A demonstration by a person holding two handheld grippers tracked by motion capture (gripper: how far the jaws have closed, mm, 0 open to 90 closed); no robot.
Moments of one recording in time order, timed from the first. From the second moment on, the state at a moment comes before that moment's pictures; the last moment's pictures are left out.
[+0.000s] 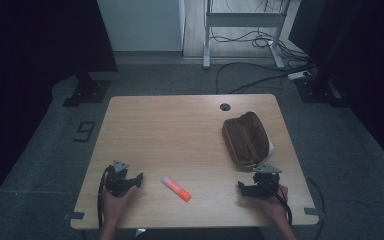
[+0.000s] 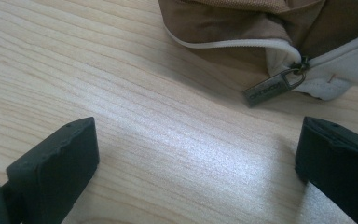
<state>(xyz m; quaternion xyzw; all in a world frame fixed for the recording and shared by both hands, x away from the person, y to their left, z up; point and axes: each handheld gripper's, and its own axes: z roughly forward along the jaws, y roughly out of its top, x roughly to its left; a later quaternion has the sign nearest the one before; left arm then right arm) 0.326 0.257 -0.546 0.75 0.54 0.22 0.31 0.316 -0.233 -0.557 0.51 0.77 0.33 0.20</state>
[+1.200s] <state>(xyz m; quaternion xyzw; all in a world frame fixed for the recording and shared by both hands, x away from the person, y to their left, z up) 0.326 0.257 -0.546 0.75 0.54 0.21 0.31 0.312 -0.255 -0.552 0.55 0.73 0.34 0.23</state>
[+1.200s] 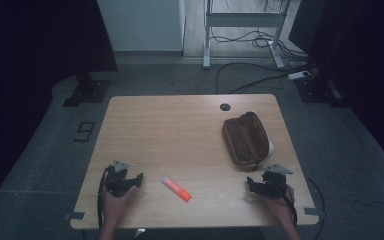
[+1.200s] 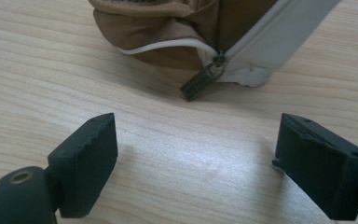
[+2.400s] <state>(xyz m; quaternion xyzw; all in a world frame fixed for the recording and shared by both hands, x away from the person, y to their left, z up) 0.326 0.257 -0.546 0.75 0.54 0.21 0.31 0.313 -0.284 -0.527 0.56 0.68 0.39 0.26</state>
